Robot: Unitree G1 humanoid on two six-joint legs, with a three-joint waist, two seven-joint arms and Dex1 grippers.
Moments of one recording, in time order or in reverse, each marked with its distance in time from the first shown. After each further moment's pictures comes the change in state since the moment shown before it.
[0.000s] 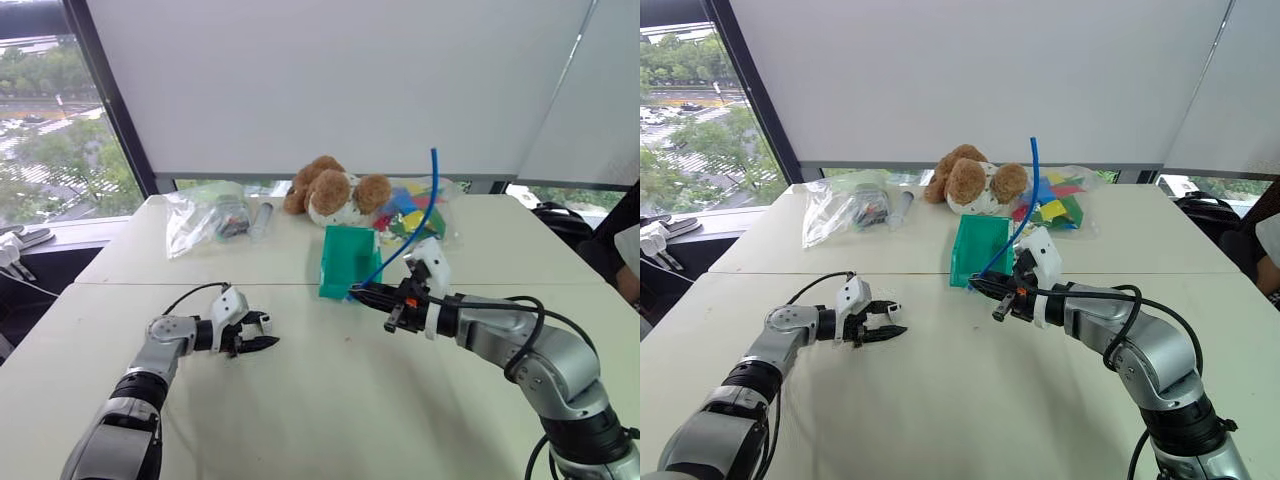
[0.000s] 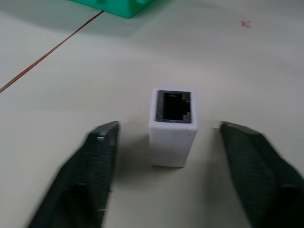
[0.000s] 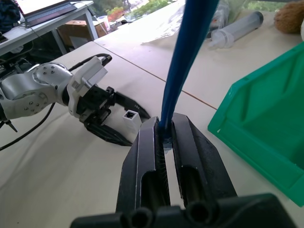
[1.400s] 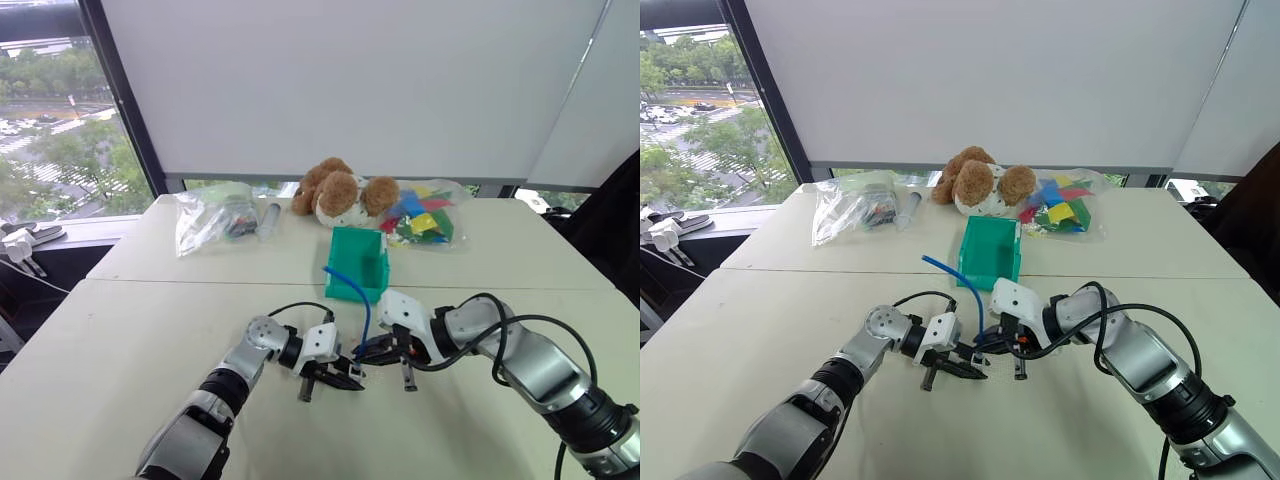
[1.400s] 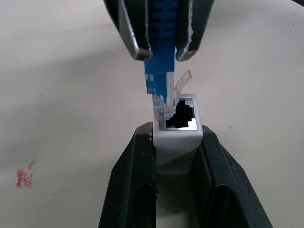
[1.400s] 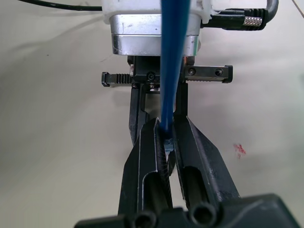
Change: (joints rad) left arm -0.076 -0.298 -0.273 -0.028 0.111 -0.119 -0.172; right arm -0.054 -0.192 0.313 0.167 -0.421 -0.328 0.565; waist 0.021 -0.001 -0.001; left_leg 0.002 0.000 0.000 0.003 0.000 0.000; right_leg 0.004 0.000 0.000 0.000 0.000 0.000
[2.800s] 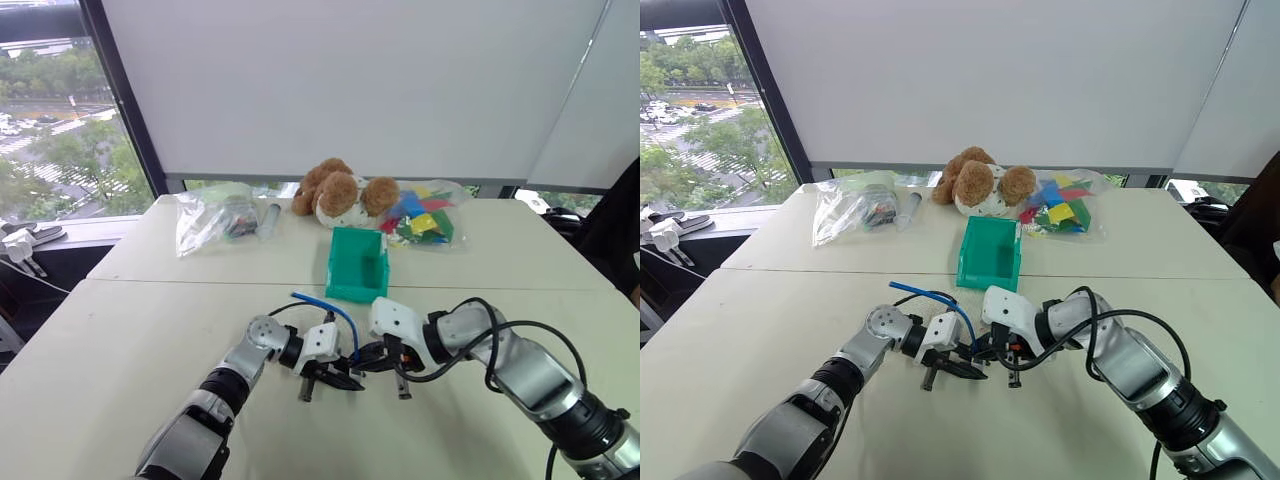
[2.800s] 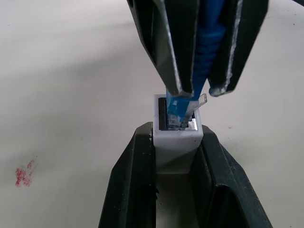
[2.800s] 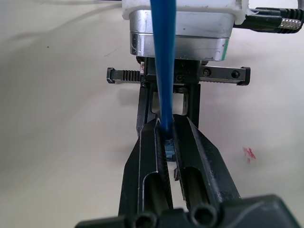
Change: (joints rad) left arm -0.001 0.001 -0.006 -0.009 0.000 0.021 0.002; right arm 0.010 0.035 0.027 -0.056 -0.082 0.045 0.001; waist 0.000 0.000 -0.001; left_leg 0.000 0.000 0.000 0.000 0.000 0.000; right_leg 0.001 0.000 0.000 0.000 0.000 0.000
